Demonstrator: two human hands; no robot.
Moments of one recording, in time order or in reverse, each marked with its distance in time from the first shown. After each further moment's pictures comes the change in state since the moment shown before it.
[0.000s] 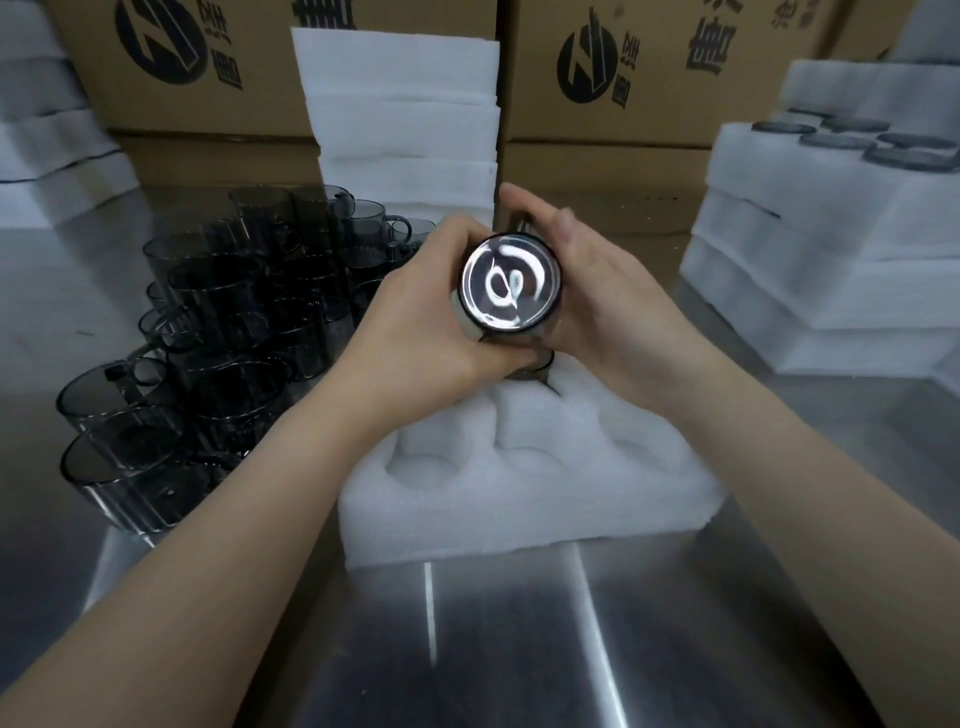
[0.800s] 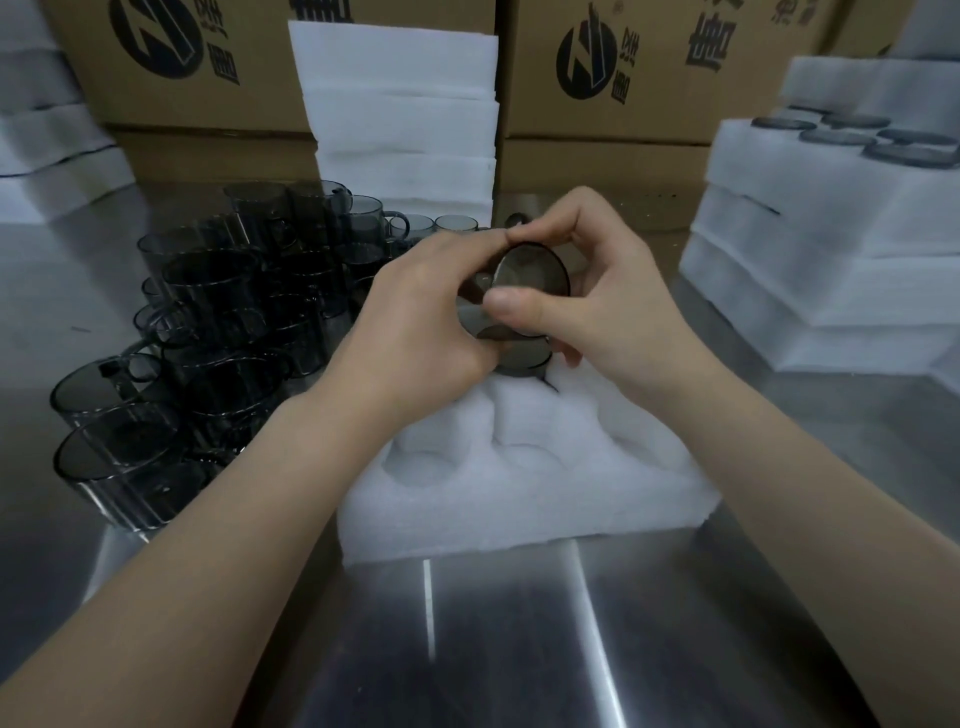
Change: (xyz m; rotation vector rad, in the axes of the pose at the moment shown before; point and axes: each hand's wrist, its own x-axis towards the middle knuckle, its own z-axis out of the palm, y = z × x) left_hand 0.001 -0.002 0.003 0.353 0.055 0.119; right_hand -0.009 -0.004 0.007 -0.413 0.094 -0.341
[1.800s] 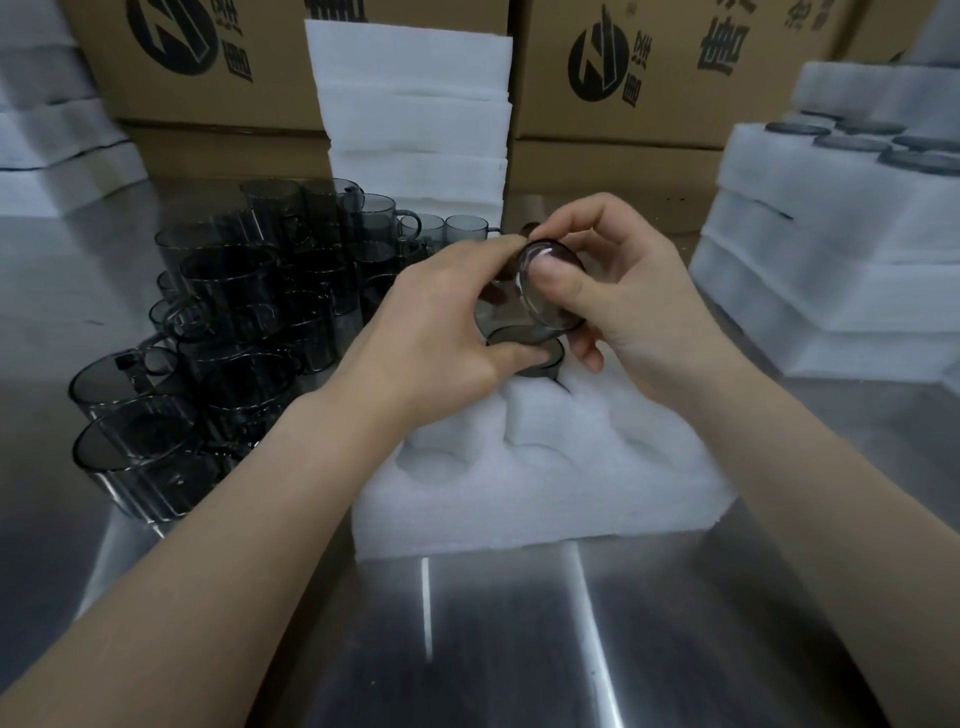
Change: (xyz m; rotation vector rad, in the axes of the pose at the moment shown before) left_hand -0.002 -0.002 -0.001 -0.061 -0.058 0.035; right_hand 0.003 0.012 -0.009 0.074 0.032 0.143
